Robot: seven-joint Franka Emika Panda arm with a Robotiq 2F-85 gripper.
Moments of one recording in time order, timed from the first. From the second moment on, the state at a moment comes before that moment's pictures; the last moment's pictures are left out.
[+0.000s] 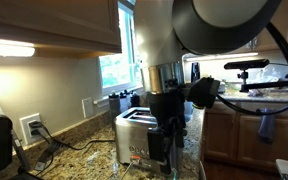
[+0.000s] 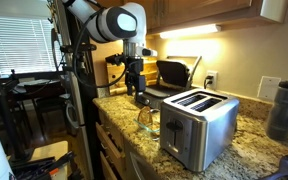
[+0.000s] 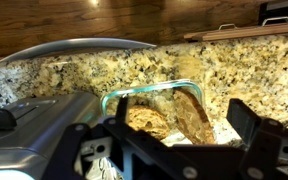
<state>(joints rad) 0.09 -0.17 0.22 -2.44 0.02 2.22 0.29</state>
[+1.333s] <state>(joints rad) 0.14 0.11 0.23 -2.27 -0.04 2.37 0.34</state>
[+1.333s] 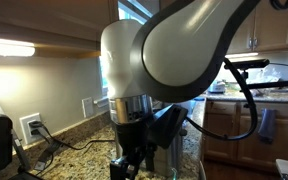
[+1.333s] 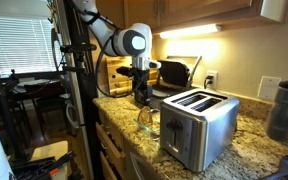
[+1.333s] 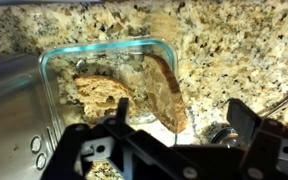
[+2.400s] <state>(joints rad) 0.19 0.30 0.15 -2.13 -0.07 2.39 0.34</state>
